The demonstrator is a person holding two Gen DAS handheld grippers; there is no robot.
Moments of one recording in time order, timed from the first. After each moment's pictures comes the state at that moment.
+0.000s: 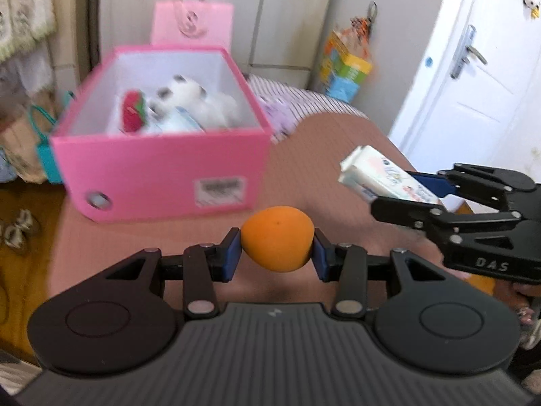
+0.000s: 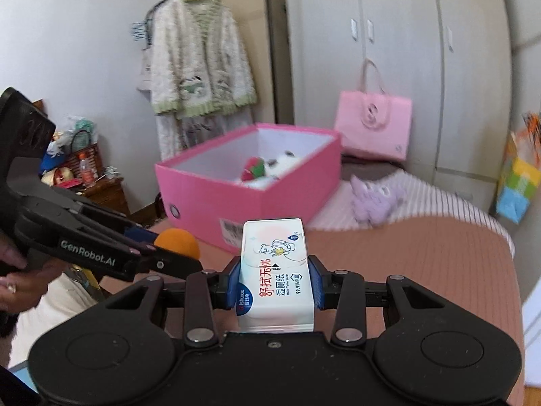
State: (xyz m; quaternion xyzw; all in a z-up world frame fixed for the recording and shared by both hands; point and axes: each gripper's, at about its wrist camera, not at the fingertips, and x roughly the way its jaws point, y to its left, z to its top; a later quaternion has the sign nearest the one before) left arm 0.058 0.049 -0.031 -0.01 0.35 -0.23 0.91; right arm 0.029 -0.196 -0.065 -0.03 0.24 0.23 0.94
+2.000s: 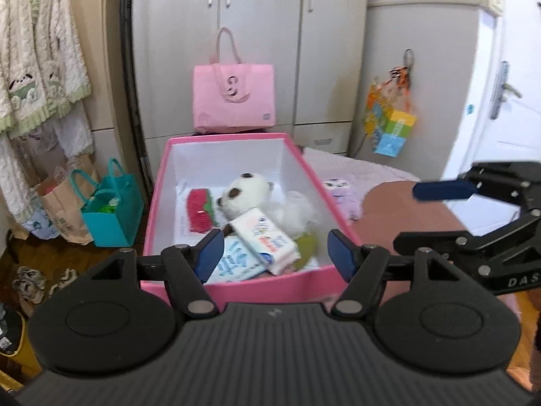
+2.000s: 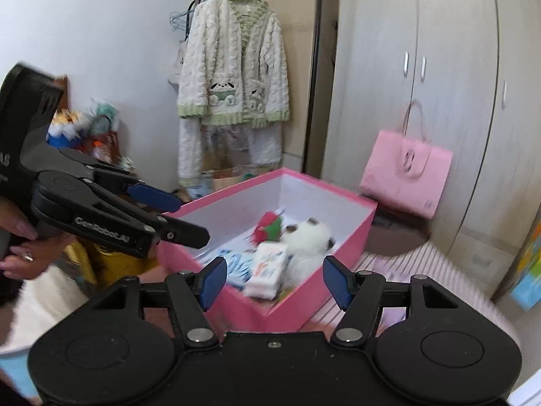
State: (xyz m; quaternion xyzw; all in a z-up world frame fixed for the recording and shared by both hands) left arm 0.117 0.080 0.026 0.02 0.27 -0.18 0.94; right arm 0.111 -0.151 -0.003 -0.09 0.22 0.28 0.93
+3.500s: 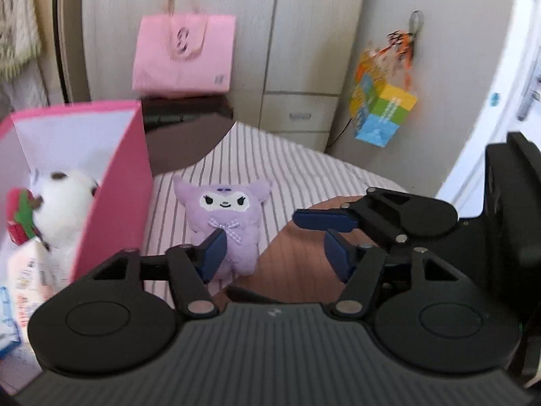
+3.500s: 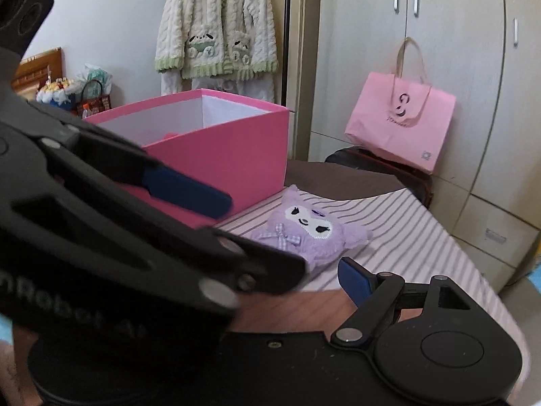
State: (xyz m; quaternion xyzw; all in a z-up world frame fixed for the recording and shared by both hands) left arm 0.267 -0.143 -0.050 -0.03 0.35 -0.15 0.92; right arm 0.275 -0.270 -0.112 -0.11 0.26 0.32 0.90
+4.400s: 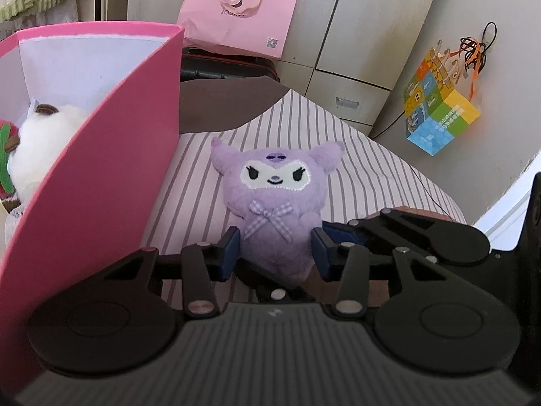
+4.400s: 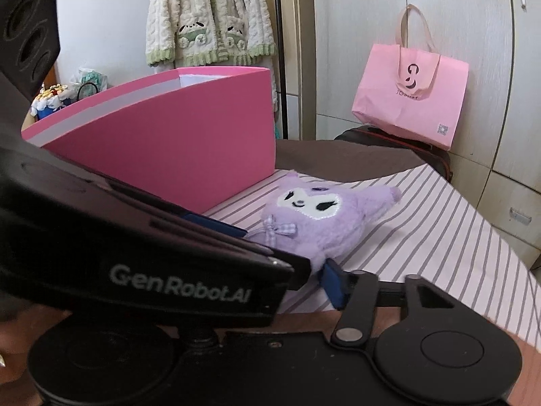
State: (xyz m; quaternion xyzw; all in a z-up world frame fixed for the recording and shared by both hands) left arm 0.315 -0.125 -0.101 -0.10 0.39 -0.08 0.91; right arm 0.327 -0.255 -0.148 -0.08 0.30 0.34 0.89
